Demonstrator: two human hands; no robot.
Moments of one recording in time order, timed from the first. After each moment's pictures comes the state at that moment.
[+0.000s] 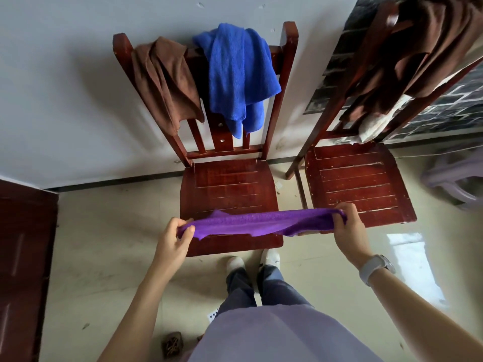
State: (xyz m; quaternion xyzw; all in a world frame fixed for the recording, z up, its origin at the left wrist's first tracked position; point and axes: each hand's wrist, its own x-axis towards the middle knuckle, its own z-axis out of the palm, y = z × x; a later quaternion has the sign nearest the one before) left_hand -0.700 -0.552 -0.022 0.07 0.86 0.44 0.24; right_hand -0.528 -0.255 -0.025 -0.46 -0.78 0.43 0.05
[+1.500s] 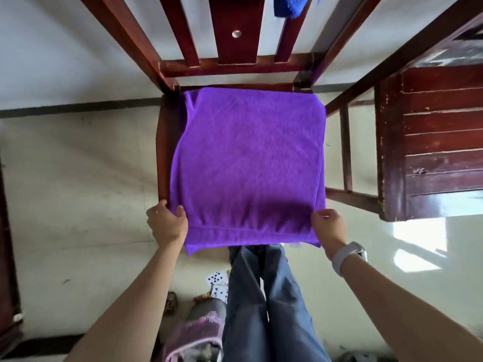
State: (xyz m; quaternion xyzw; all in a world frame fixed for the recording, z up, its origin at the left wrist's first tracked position) left_hand -0.752 -0.565 -0.346 -0.17 0.94 0.17 0.25; right_hand -0.590 -0.304 -0.329 -0.65 -0.63 0.40 -0.17
